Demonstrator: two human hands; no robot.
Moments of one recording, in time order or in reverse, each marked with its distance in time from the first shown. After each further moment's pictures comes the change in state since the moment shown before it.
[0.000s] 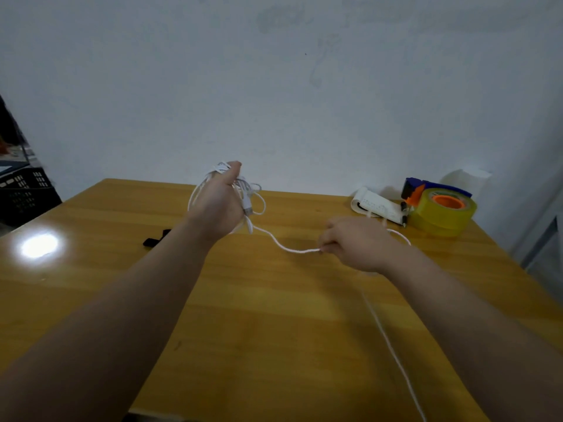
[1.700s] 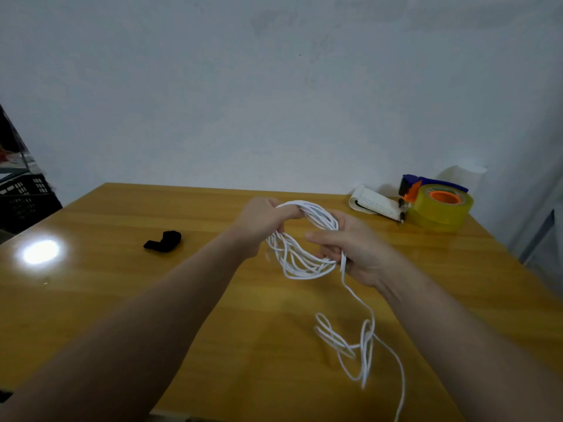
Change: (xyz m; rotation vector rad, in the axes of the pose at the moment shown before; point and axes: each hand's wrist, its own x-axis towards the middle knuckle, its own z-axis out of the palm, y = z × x) left_hand -0.038 -0.033 0.036 0.837 -0.106 0.046; right_hand -0.014 -0.032 0.002 1.722 0.150 0.300
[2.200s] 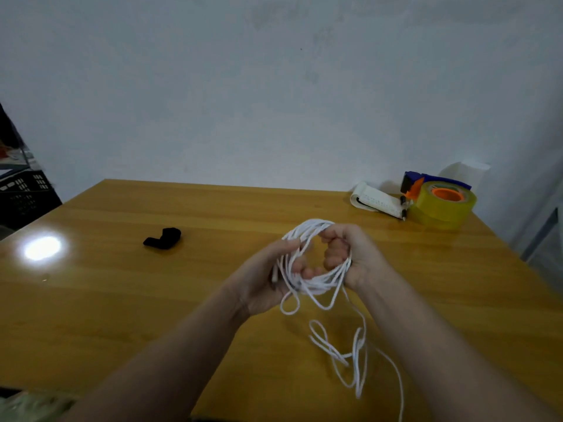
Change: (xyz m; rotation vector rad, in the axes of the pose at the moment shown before) left_hand -0.051 -0.046 0.019 -0.981 -0.651 -0.185; right_hand 0.012 0.017 0.004 0.485 0.344 0.326
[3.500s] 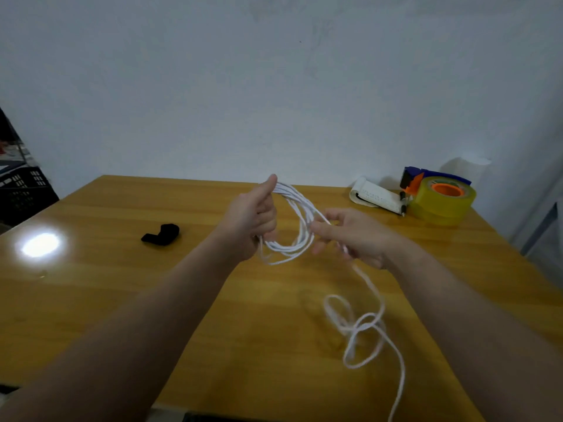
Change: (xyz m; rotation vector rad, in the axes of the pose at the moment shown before) left_hand 0.026 0.057 0.000 0.340 0.413 0.210; right_hand 0.003 -0.029 -0.019 -0.901 -0.332 -0.225
